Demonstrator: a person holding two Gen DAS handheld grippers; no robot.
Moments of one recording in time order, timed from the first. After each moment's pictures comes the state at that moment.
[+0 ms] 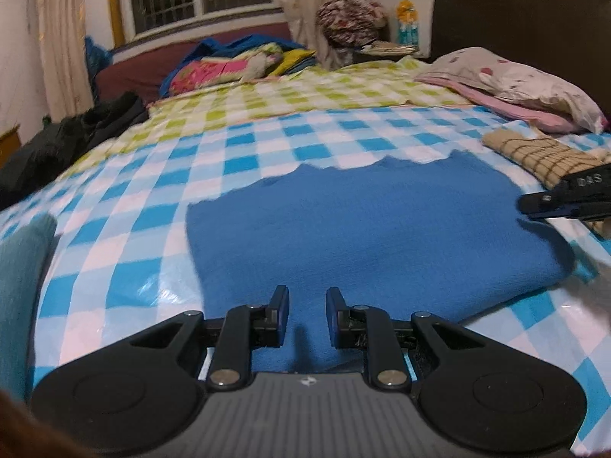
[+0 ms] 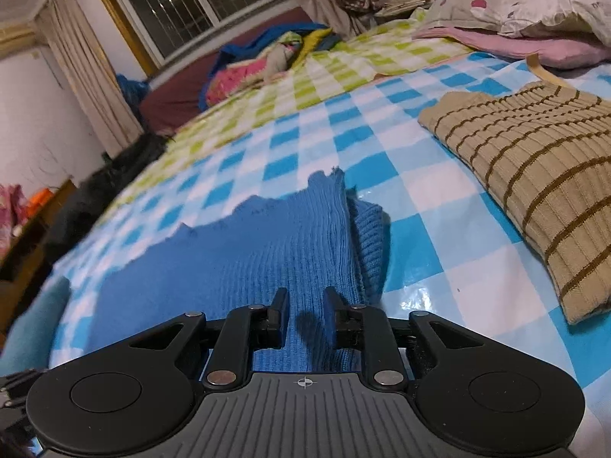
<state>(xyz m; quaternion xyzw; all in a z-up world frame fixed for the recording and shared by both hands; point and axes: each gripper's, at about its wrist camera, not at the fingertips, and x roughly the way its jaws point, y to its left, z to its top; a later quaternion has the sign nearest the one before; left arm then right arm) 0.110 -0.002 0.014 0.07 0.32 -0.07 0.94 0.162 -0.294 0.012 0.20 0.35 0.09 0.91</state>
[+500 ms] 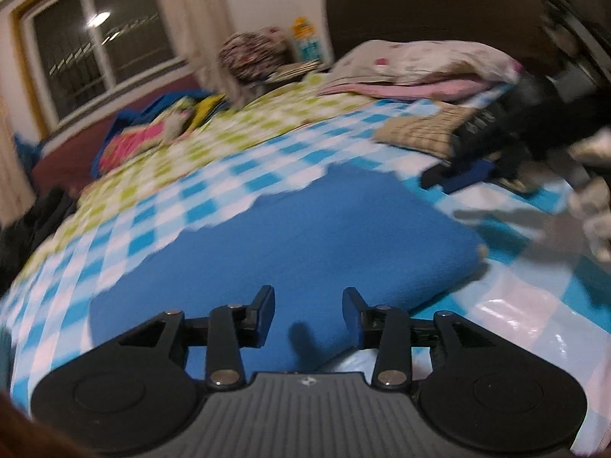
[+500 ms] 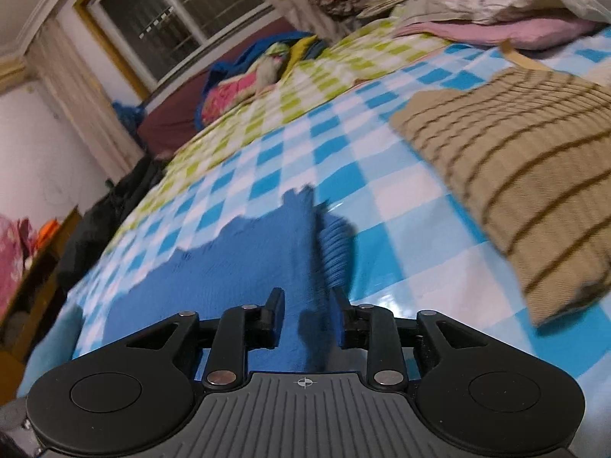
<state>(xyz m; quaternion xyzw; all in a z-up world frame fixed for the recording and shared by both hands) 0.093 -0.108 0.007 0.20 0.26 -0.18 0.93 0.156 -0.335 0.011 0.25 0.34 0.08 0.90</state>
